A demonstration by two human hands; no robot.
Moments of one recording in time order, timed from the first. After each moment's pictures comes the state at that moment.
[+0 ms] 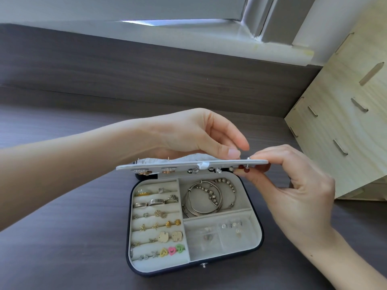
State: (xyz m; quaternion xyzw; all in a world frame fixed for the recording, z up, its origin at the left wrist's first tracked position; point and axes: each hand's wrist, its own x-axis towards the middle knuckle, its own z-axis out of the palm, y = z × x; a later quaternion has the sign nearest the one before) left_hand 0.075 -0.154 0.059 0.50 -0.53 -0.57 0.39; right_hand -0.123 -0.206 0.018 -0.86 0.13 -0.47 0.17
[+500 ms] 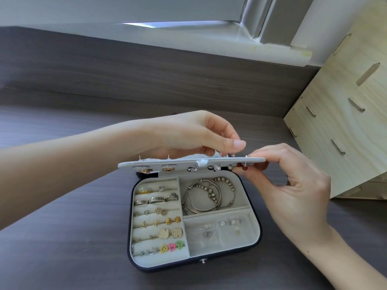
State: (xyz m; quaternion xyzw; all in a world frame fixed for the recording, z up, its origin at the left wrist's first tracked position) left_hand 0.070 -0.150 0.063 0.57 -0.53 -0.52 0.34; right_hand -0.123 -0.207 0.017 -0.86 0.13 -0.46 0.18
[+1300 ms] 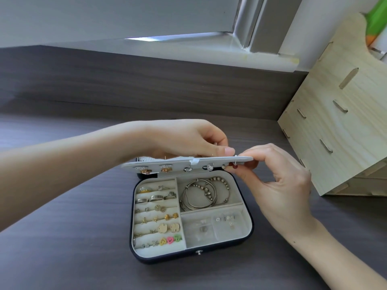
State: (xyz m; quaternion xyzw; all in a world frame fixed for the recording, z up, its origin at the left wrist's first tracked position) left_hand 0.062 -0.144 0.079 0.64 -0.61 -0.43 0.20; right_hand -0.121 -0.206 0.017 -0.86 0.12 -0.48 0.16
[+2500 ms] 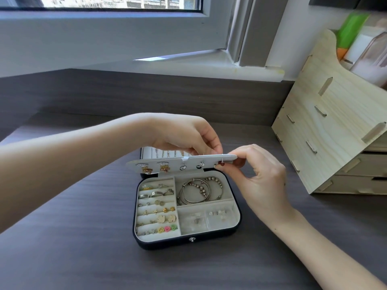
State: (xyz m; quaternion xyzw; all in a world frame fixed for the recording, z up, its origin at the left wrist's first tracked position) left_hand 0.059 -0.152 0.096 0.62 -0.57 -0.49 0.20; right_hand -0.119 -0.209 0.015 -0.85 0.11 -0.49 0.17
